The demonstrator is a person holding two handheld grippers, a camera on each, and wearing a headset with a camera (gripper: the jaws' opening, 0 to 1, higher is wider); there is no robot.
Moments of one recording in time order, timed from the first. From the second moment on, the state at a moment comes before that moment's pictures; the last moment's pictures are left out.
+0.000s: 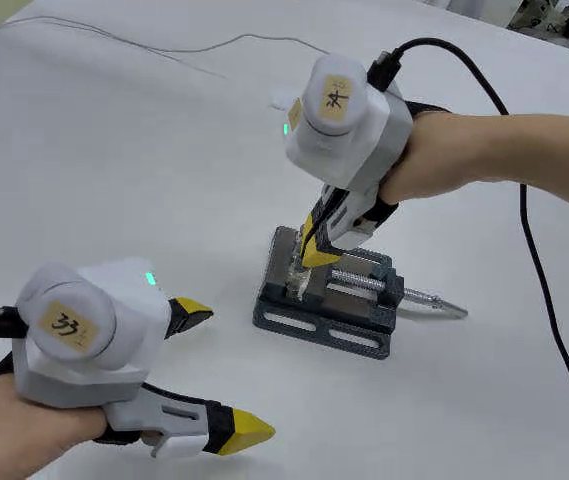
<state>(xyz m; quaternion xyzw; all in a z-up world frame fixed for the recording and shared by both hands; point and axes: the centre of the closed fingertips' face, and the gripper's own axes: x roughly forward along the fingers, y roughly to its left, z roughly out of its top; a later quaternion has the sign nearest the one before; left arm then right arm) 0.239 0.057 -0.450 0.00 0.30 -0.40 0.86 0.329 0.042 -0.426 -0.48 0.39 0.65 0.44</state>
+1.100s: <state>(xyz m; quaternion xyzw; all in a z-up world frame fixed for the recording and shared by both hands) 0.248 0.051 -0.445 0.00 0.30 -0.40 0.86 0.330 0.039 -0.432 -0.52 0.40 0.62 0.43</state>
